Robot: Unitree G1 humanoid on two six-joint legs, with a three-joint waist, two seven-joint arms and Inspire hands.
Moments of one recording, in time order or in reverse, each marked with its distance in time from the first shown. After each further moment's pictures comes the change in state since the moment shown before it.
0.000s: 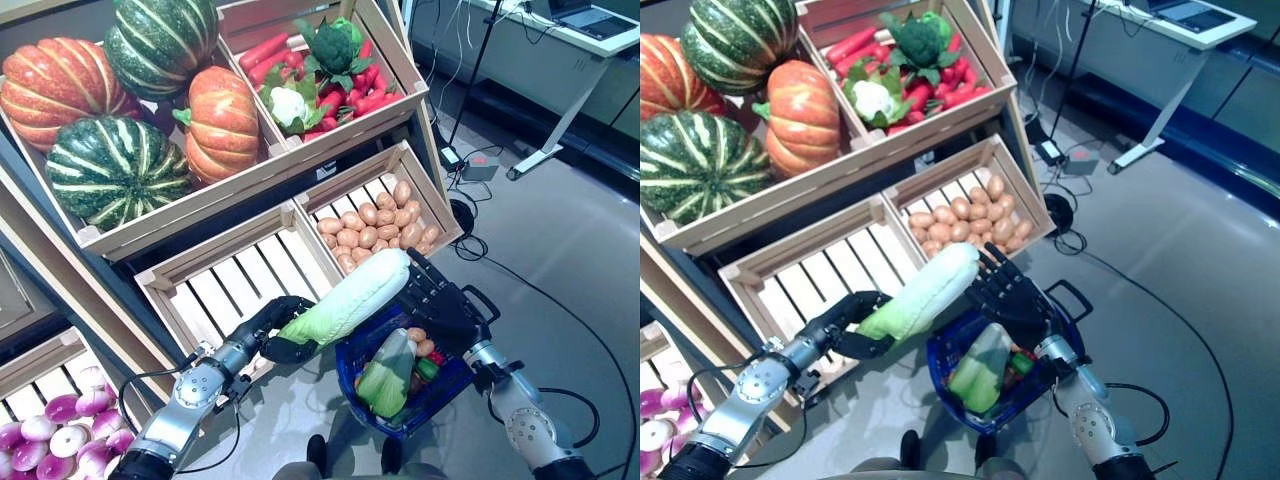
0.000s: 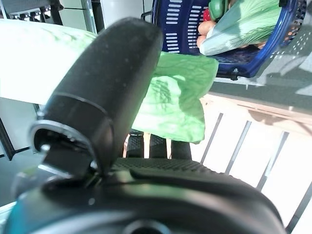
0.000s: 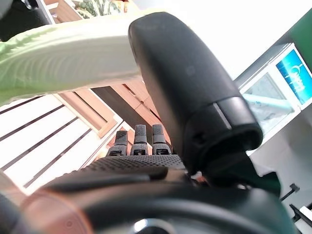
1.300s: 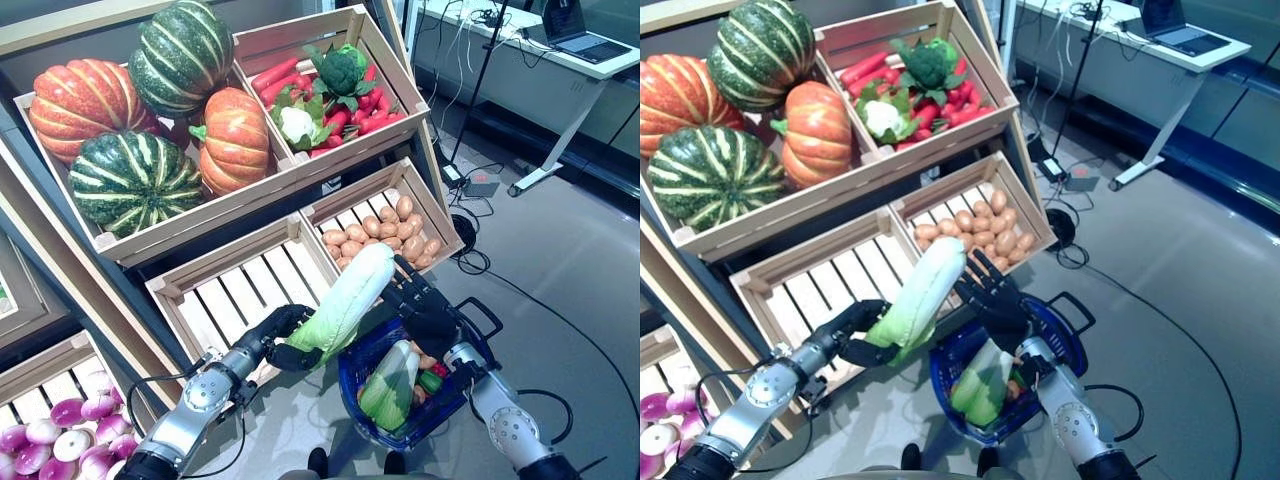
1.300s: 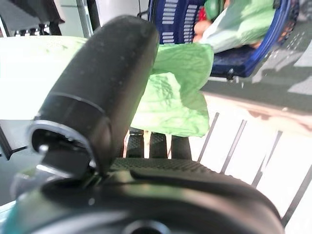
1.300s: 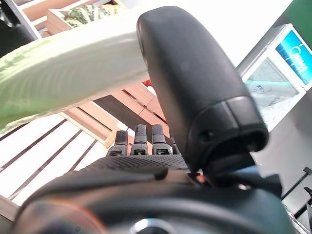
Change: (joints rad) left arm -0.003 -0.001 -0.063 0.001 0.007 0.057 0.009; right arm -0.033 0.012 0.107 0.000 0.105 0.025 -0.135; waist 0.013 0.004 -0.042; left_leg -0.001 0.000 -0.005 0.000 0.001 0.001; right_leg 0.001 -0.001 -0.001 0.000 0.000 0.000
